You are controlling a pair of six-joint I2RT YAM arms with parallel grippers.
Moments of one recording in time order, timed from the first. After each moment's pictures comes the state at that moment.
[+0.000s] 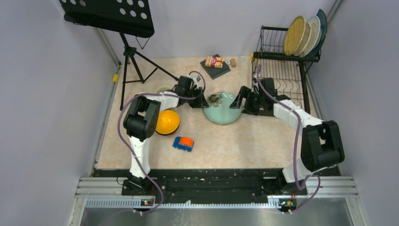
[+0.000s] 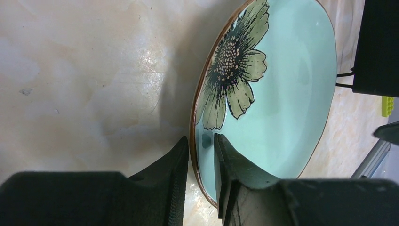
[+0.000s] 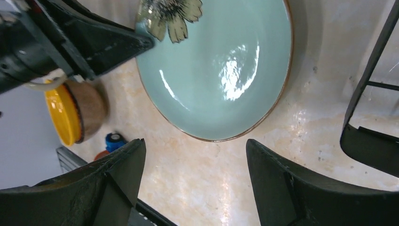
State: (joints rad) left arm -0.41 2.09 1.33 -0.04 0.45 -0.49; right arm 0.26 1.51 0.99 -0.27 -0.41 0.61
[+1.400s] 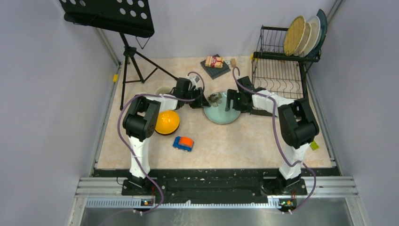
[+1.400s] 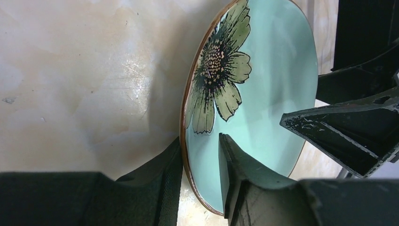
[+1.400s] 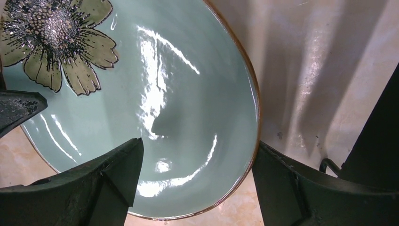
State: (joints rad) left arm -0.40 2.08 1.27 0.08 0.51 -0.53; right arm 0.42 1.88 1.23 -0.37 -0.02 0.49
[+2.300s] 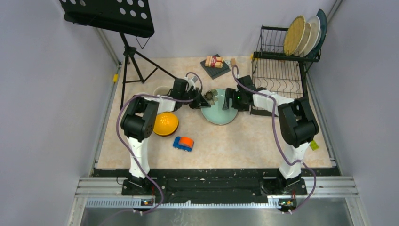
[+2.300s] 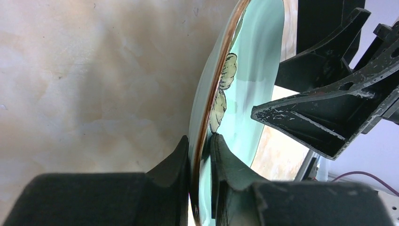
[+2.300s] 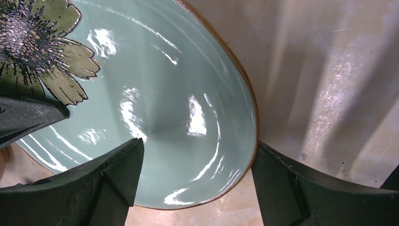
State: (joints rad) left arm -0.38 2.06 1.20 0.22 0.64 -0.64; right arm 0.40 1.89 1.23 -0.31 -0.15 0.44
